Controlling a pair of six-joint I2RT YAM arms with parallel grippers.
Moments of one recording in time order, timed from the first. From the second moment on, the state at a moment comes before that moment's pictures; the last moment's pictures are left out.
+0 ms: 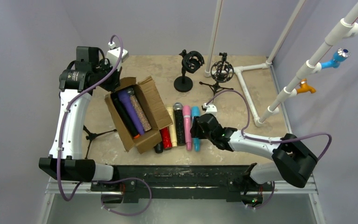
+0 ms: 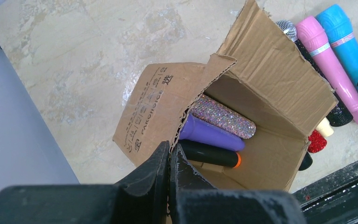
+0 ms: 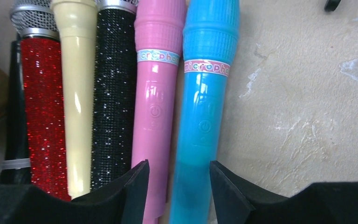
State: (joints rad) left arm -0.05 1.37 1.70 -1.10 0.27 0.38; right arm 0.84 1.36 0.59 0.01 0.32 0.71
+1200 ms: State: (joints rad) left arm -0.05 1.31 1.71 -1.19 0.34 0.56; right arm 1.22 2.00 1.47 0.17 0.36 0.36
